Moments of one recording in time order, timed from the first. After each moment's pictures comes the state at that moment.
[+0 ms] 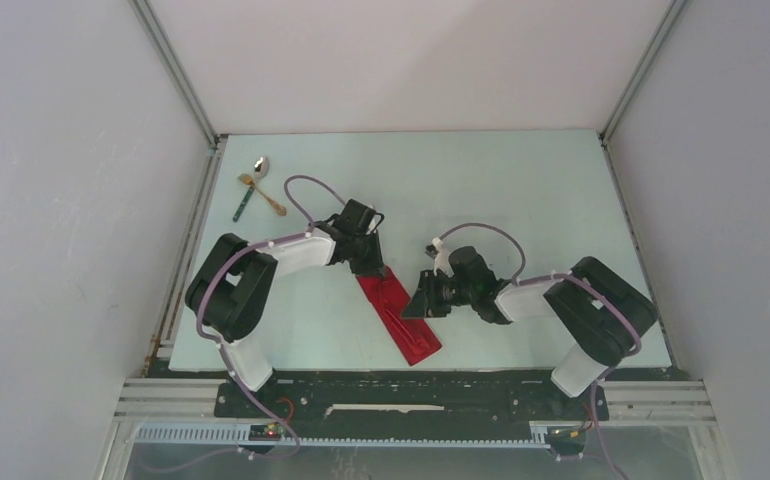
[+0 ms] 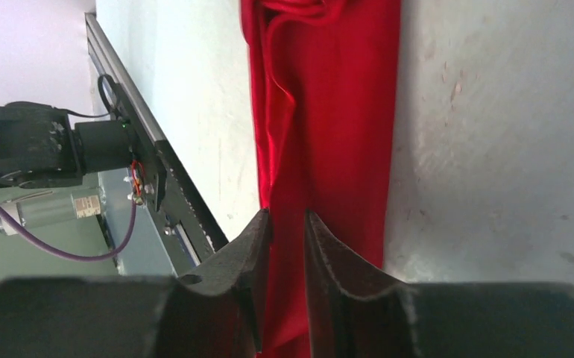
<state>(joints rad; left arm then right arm) -0.56 1.77 1.01 -0.30 0.17 -0.66 0.69 1.61 0.54 0.45 -0.56 0.74</state>
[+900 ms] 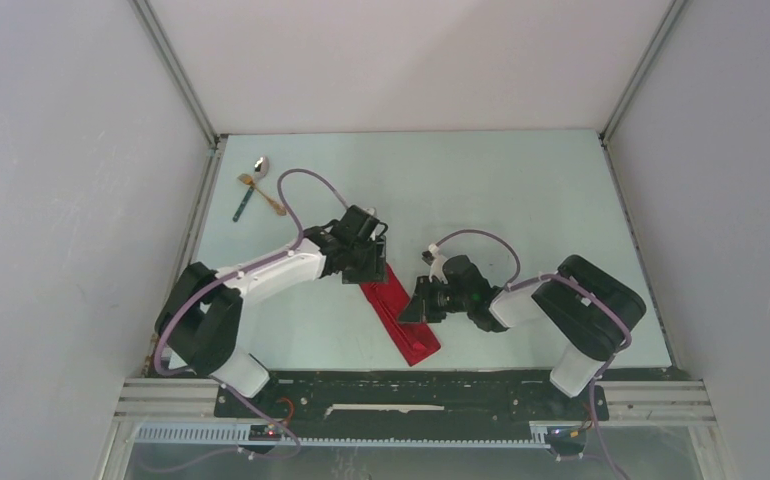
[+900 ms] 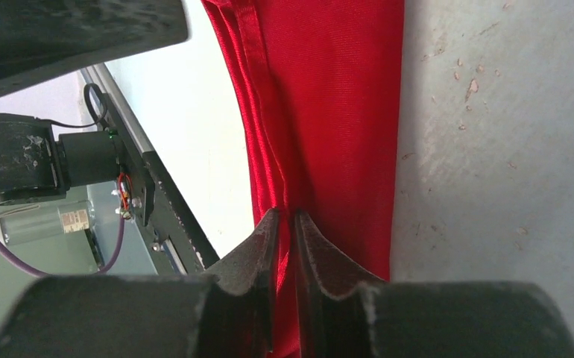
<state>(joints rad) -0.67 1.53 0.99 -0.49 0.01 -0.62 0.76 1.70 0.49 0.60 -0.48 0.82</state>
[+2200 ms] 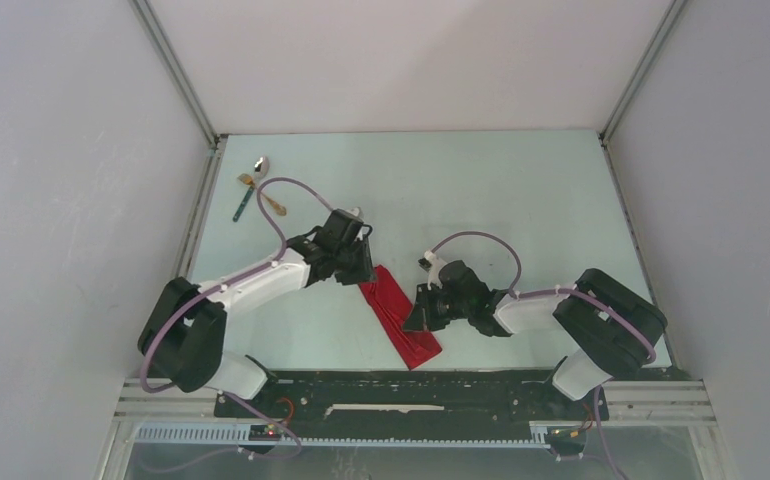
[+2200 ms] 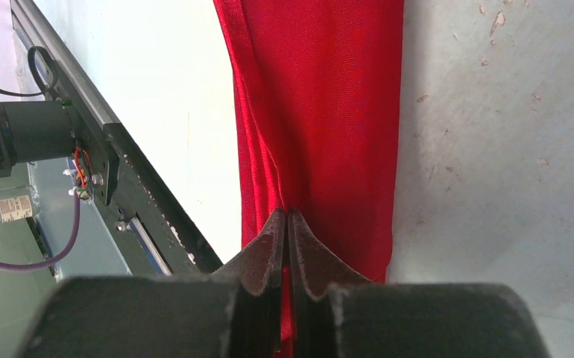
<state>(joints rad) -0.62 1.43 0.88 -0.41 0.03 -0.67 0.83 1.56 0.49 0.39 -0.38 0.71</state>
